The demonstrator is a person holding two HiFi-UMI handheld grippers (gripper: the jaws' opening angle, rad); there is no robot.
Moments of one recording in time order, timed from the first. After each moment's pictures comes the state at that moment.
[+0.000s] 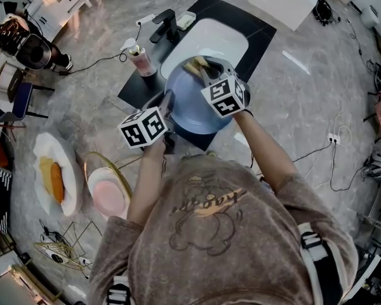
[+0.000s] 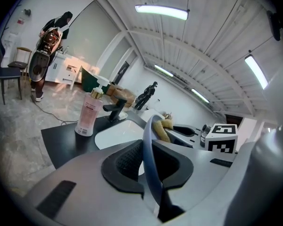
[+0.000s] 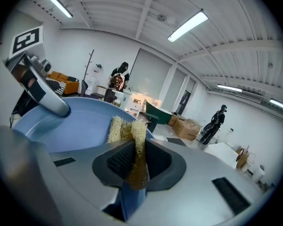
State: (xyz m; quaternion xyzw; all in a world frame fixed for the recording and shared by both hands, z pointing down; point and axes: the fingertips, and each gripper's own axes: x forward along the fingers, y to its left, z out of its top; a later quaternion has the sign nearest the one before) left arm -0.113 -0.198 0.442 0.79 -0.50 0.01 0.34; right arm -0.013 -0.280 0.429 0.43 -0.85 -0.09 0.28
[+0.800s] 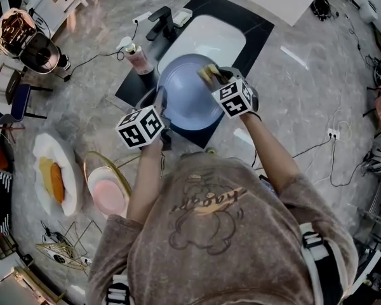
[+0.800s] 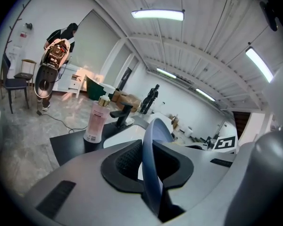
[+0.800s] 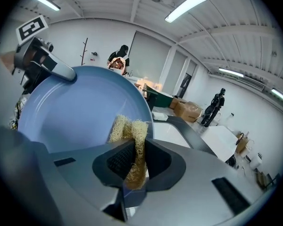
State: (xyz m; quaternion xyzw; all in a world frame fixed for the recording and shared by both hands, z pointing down) left arm -0.131 -0.203 0.442 0.78 -0.55 0.02 0.31; right arm 0.037 -0.265 0.489 0.43 -0.83 -0.02 0.35
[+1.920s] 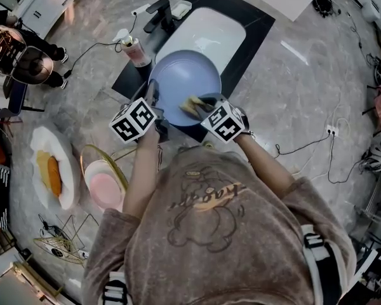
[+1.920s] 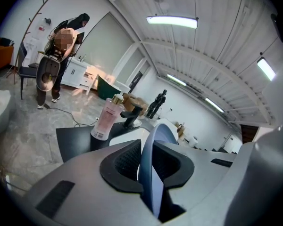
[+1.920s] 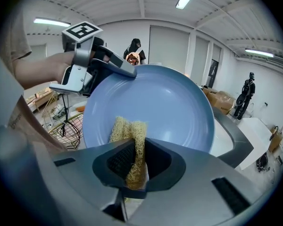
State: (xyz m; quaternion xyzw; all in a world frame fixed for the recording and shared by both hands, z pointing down) left arm -0.152 -0.209 0.457 0.74 -0.58 -0.03 0.34; right arm -0.023 -0.148 0.533 0.27 -0.89 0.05 0.37
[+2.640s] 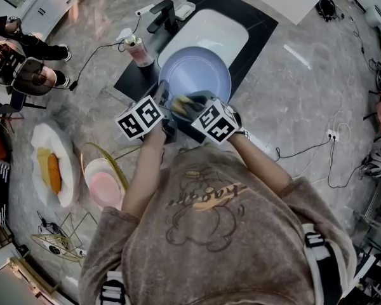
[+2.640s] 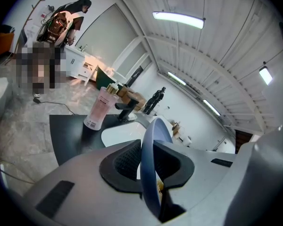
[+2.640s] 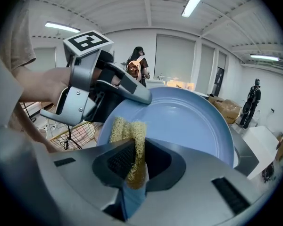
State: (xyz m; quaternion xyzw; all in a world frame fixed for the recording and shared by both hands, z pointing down) left arm -0.123 -0.206 0.460 0.74 -0.55 -0.04 0.38; right arm -0.063 -0.148 0.497 0.24 -0.91 0.03 0.33
